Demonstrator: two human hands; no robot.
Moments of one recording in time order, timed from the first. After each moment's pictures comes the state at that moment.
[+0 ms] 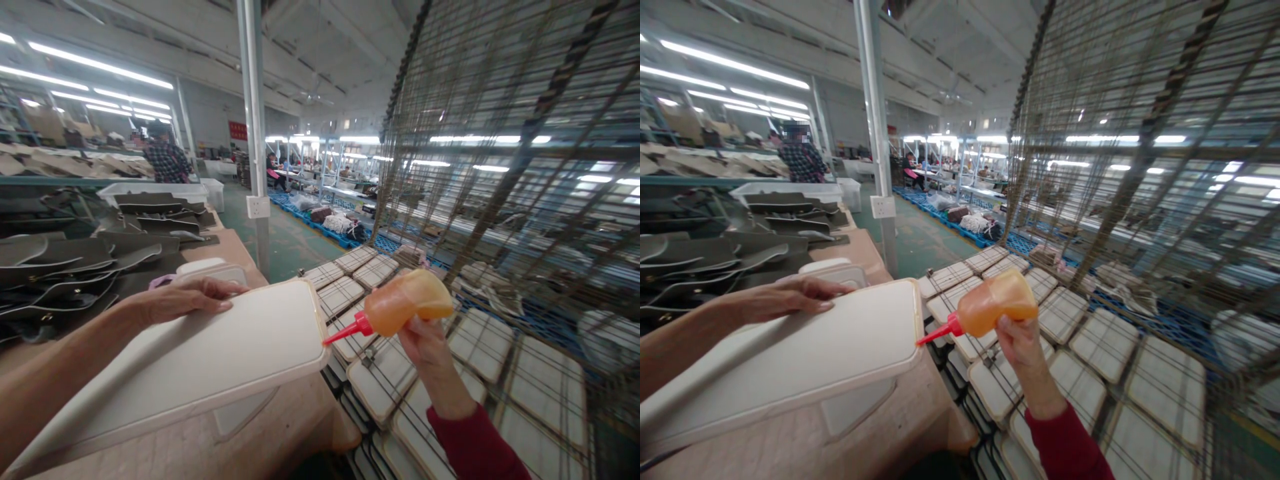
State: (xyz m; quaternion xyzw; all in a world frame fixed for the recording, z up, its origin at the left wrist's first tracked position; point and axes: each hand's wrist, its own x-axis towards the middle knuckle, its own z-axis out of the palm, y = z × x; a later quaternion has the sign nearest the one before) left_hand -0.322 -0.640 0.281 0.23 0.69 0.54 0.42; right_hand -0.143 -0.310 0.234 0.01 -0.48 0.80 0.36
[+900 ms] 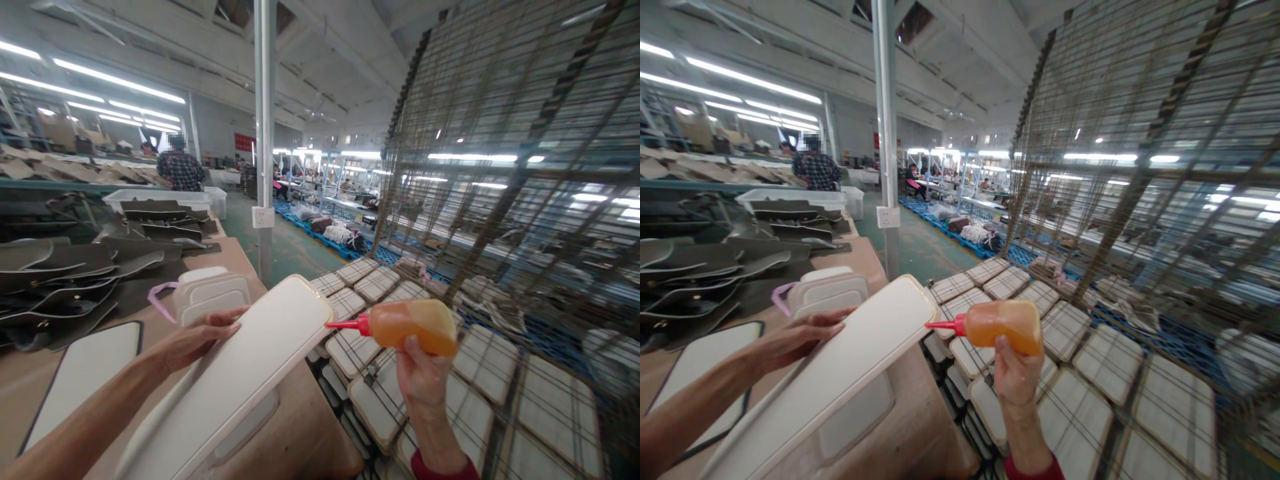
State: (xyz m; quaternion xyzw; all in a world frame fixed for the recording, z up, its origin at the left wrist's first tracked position) left_hand -0.320 -0.646 0.207 0.16 0.64 0.67 0.35; right_hand -0.146 -0.340 0.212 -0.02 -0.44 0.72 0.54
